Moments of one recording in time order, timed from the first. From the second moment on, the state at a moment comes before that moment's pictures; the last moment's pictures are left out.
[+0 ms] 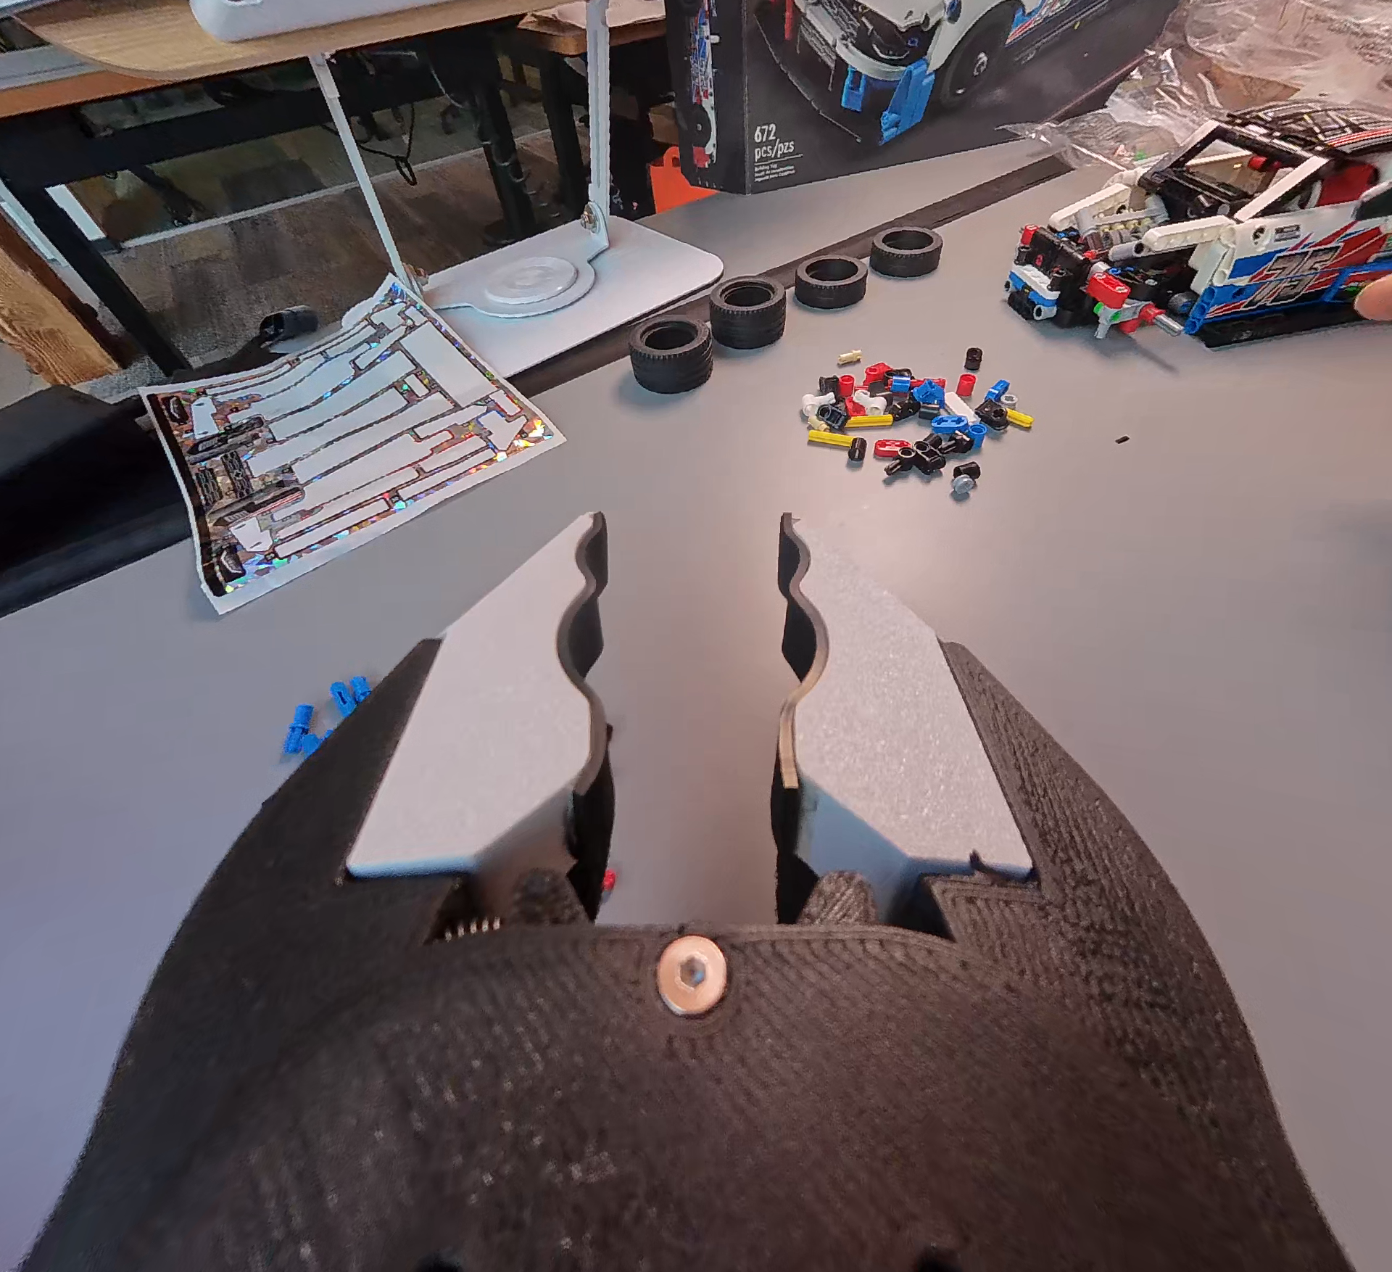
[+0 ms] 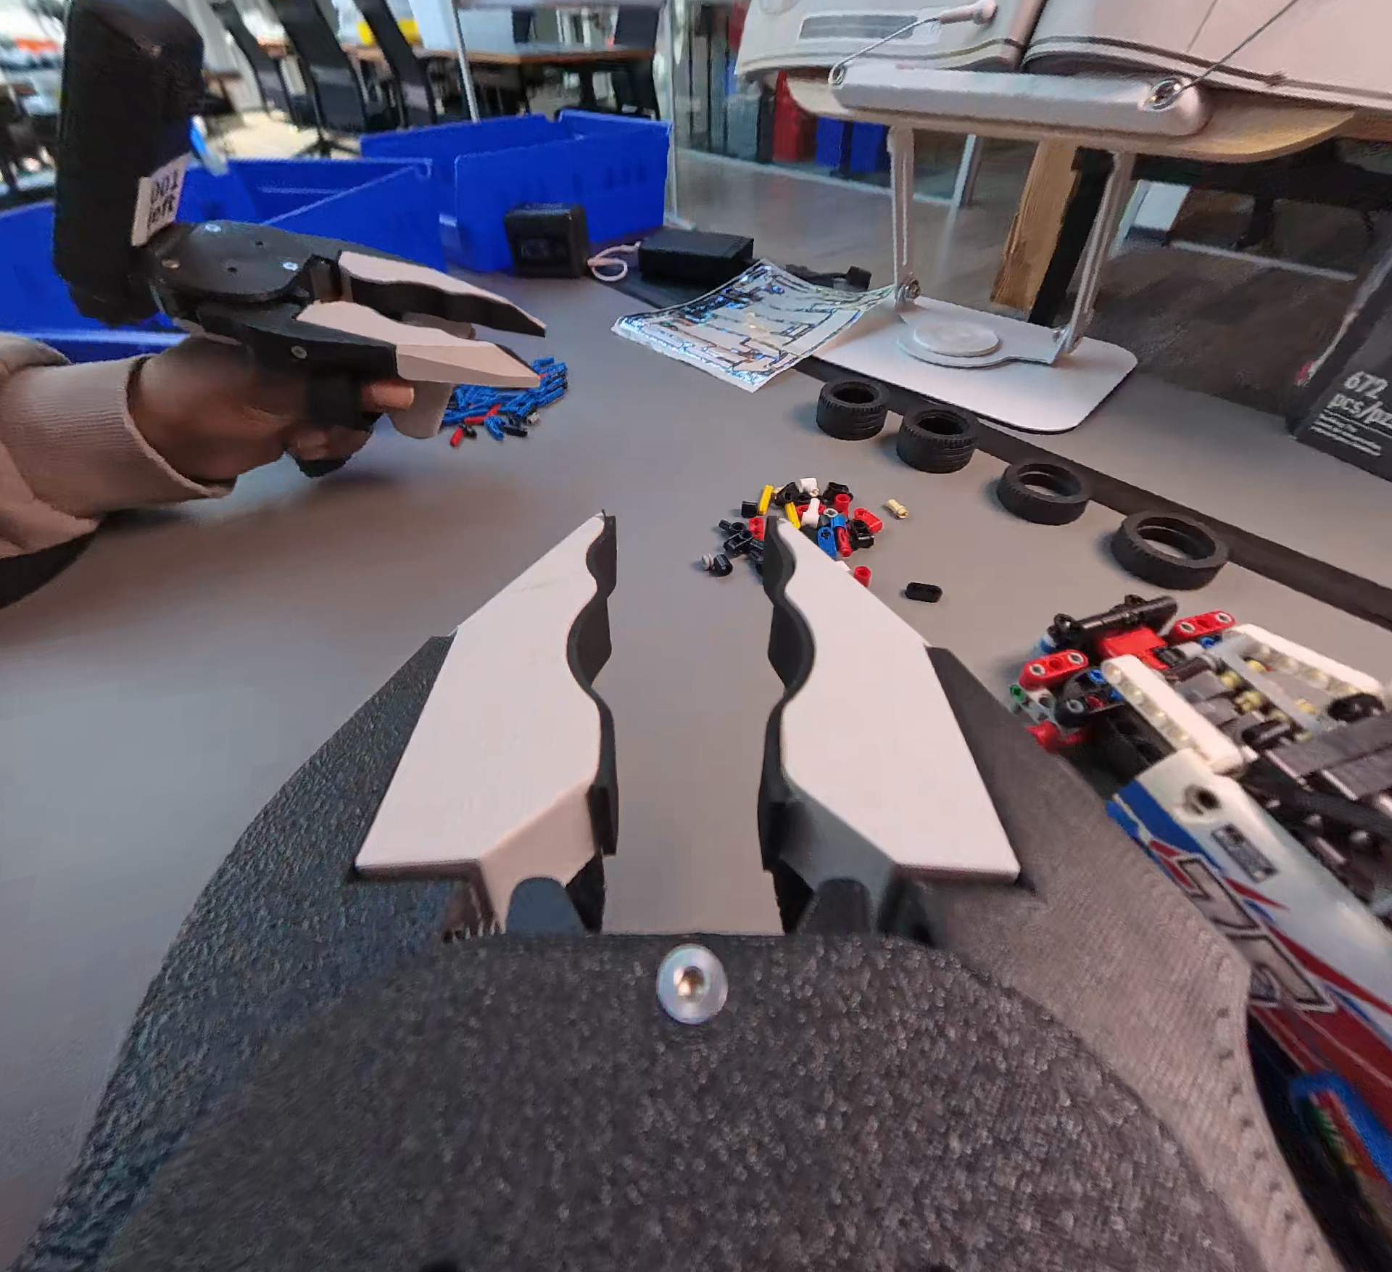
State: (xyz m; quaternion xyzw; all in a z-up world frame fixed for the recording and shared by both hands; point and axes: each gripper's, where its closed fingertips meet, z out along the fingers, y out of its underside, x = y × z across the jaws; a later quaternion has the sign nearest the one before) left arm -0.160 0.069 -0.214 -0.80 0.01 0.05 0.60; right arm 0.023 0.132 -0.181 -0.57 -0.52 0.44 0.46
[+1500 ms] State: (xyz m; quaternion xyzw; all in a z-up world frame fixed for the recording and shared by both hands) left arm -0.186 0.062 -0.193 -0.75 -0.05 0.07 0.65; right arm 0.043 0.157 -0.171 -0.58 -0.42 0.46 0.52
